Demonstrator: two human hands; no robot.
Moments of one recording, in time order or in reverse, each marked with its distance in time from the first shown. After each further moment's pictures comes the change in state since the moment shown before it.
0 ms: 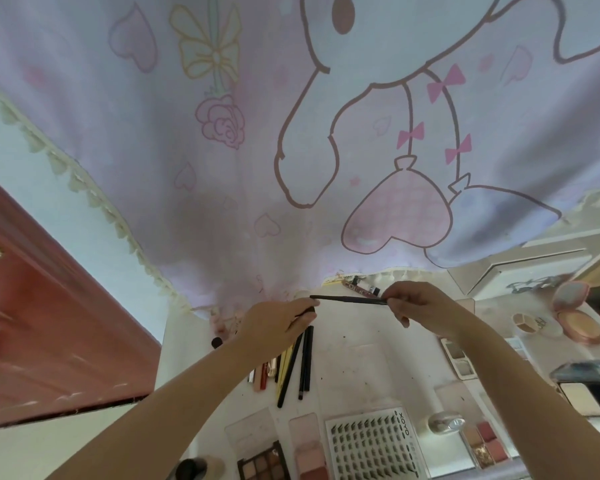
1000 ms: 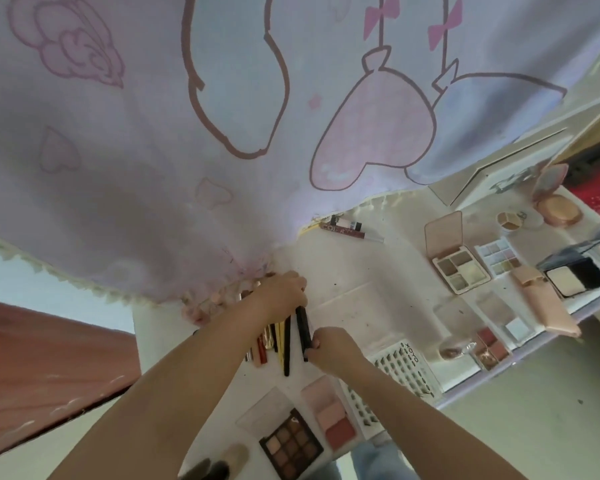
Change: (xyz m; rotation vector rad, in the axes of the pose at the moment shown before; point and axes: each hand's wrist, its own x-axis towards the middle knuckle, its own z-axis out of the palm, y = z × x) left_hand 0.061 -0.057 0.088 0.510 -0.770 0.434; right_hand 0.029 0.051 0.194 -0.159 -0.100 0.535
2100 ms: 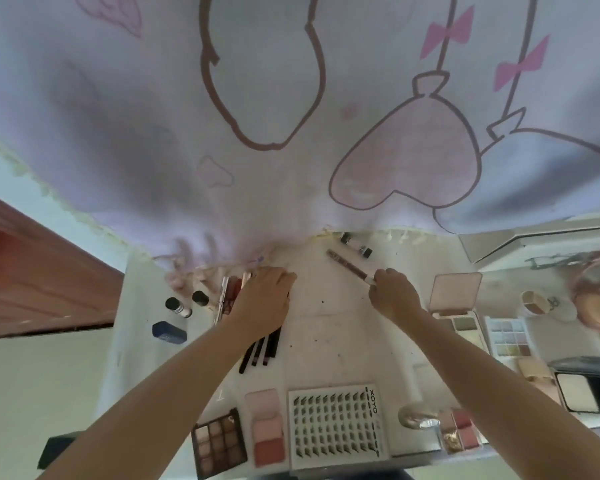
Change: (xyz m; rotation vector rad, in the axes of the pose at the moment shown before) left_hand -0.001 0.045 0.002 -0.369 0.489 -0.602; right_hand 0.076 0.064 -0.149 -0.544 0.307 -0.125
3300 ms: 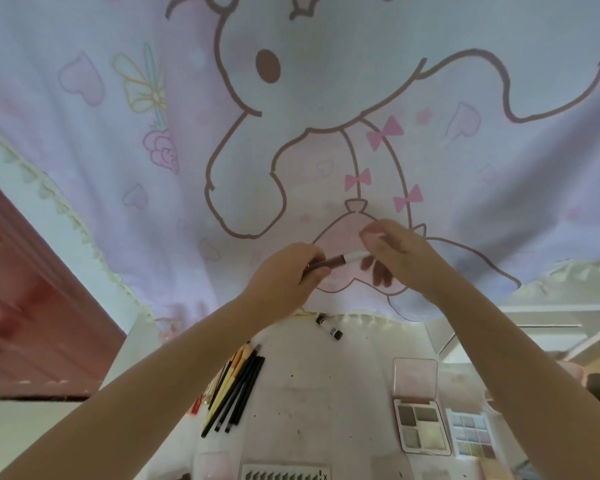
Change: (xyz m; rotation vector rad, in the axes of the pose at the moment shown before) left_hand 0.032 0.118 -0.172 -0.303 0.412 0.018; right_hand -0.070 0.009 -0.234 0.777 0.134 -0.712
